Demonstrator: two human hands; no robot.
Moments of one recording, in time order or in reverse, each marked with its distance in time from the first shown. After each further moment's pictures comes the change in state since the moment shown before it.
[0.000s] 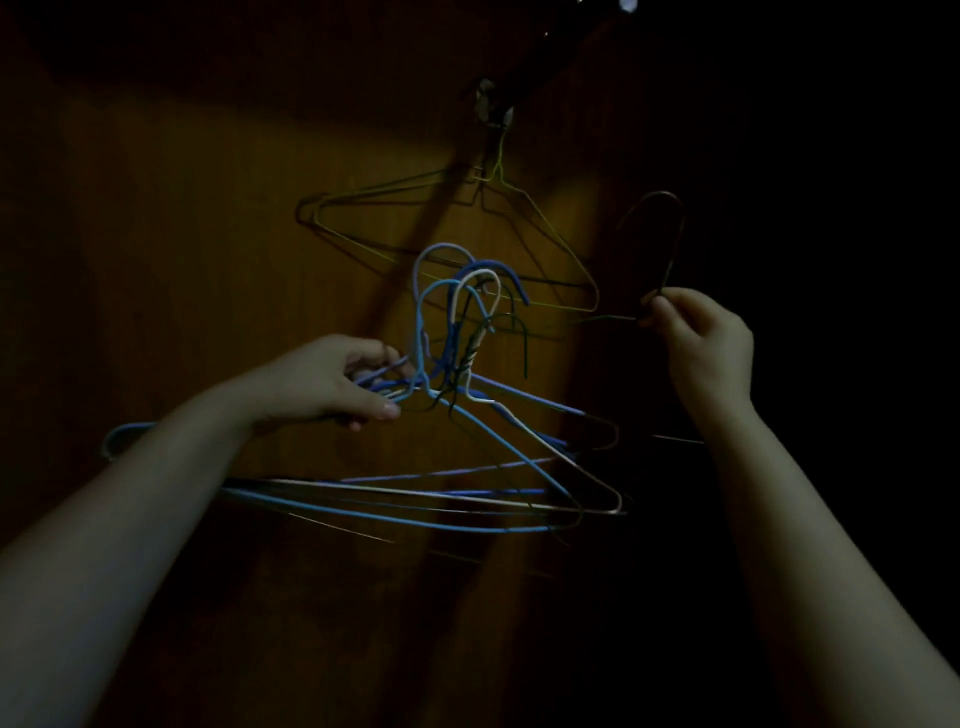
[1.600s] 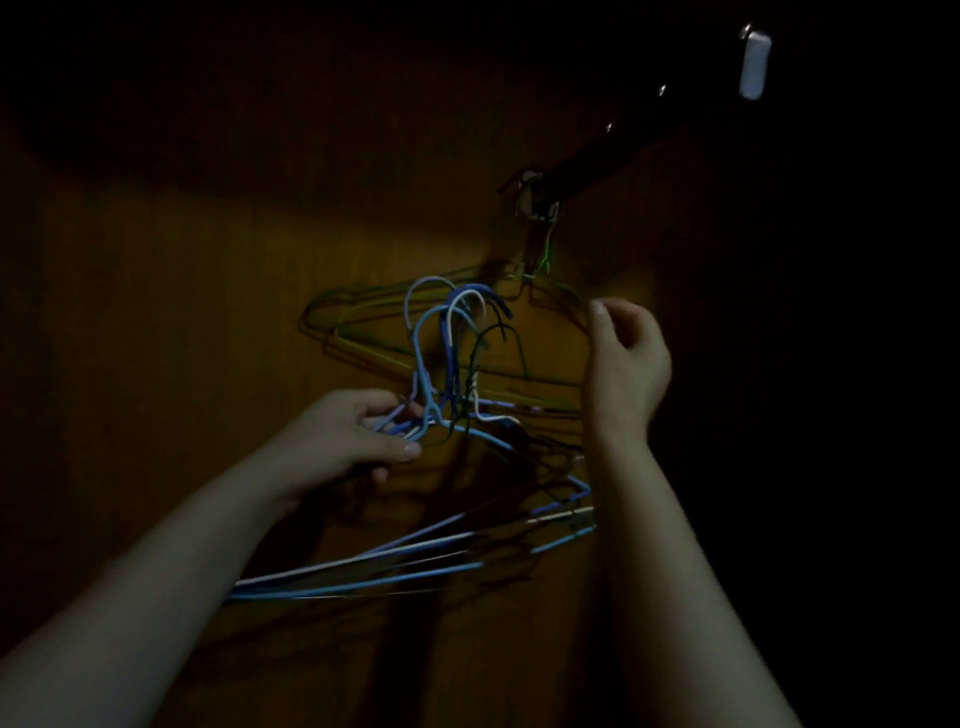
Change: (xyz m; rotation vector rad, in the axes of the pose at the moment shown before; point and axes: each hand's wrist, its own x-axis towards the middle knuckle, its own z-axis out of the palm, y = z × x) left_hand 0.088 -0.034 -0.041 -0.252 0.220 0.033; right_hand 0.076 -0.050 0.145 0.357 0.261 0.123
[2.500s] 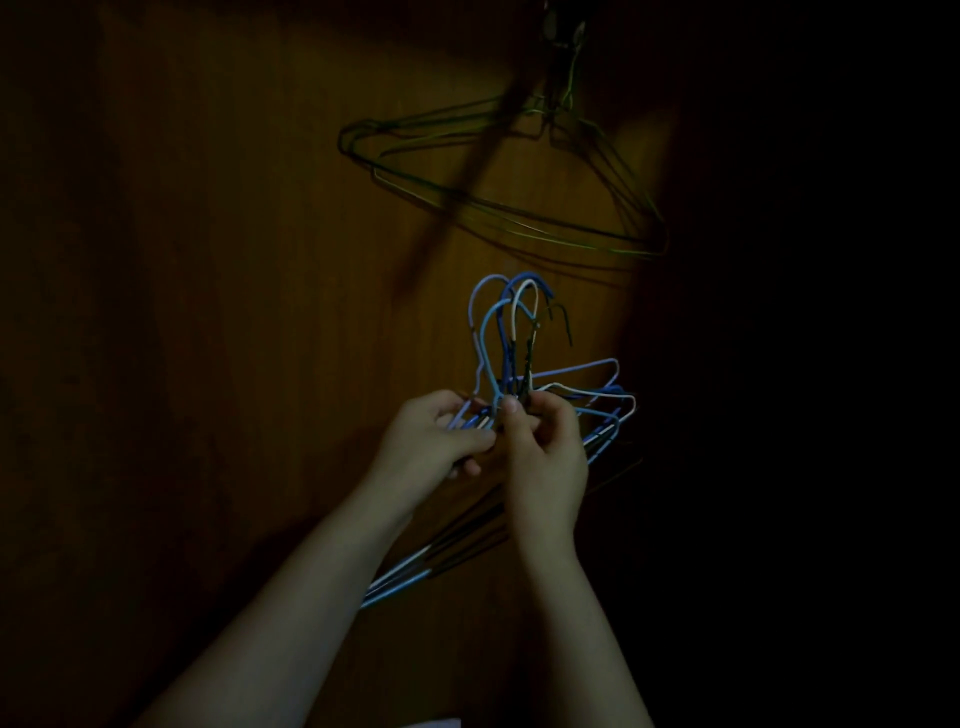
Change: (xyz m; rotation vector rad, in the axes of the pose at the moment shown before) left_hand -0.130 -0.036 0.115 -0.176 0.178 -0.207; right_hand -0.216 0.018 -0.092 -0.096 -0.274 0.436
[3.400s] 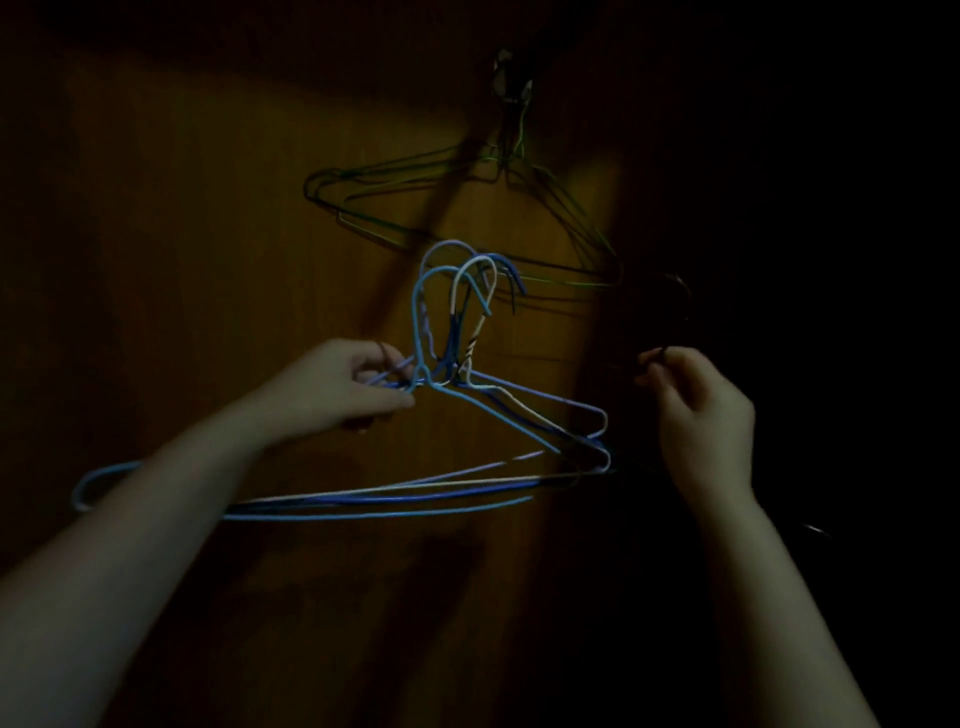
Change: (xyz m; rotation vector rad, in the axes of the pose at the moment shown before) left_hand 0.019 0.068 -0.053 0.412 -0.182 0.151; right_hand 0.089 -0.039 -0.124 -0.364 0.091 -0.450
